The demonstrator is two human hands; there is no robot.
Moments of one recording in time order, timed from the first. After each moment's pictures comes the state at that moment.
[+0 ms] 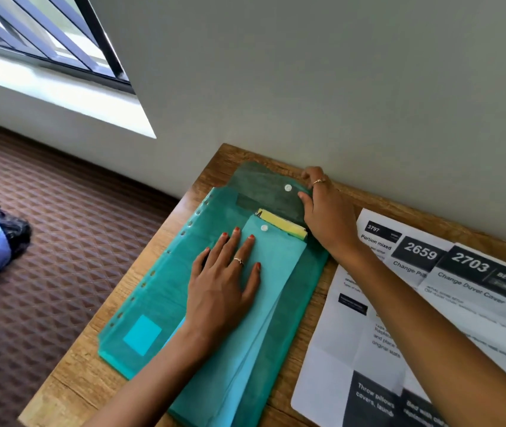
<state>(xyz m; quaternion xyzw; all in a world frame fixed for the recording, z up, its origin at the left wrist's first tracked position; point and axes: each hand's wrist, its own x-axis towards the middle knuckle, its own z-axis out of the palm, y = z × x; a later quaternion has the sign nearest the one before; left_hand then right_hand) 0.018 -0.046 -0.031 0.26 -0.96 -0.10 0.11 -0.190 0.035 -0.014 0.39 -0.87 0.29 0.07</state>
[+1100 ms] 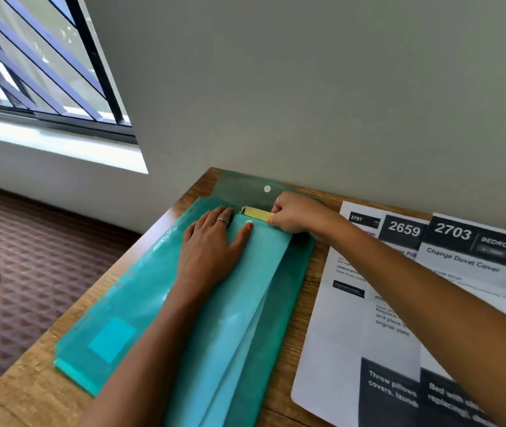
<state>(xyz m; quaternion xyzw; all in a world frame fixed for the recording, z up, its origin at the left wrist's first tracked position) -0.030 -0.079 -0.043 0.27 -0.94 -0.12 0.19 -0.159 0.025 0.015 0.35 -0.90 0.18 -0.19</state>
